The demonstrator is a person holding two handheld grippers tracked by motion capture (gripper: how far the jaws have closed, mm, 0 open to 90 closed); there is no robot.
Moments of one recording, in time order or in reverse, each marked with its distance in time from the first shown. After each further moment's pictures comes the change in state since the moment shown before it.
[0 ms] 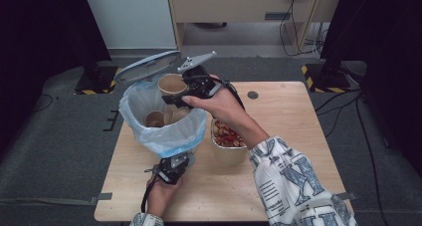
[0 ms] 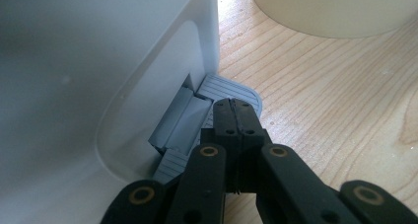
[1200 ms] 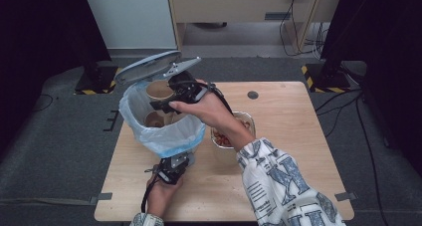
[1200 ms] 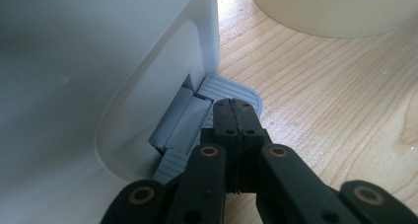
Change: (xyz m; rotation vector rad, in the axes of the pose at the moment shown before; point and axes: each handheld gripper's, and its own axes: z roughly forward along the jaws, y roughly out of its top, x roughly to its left) left arm 0.000 0.000 0.000 0.001 0.000 0.002; right arm 0.015 0.002 0.031 0.017 0.032 -0.004
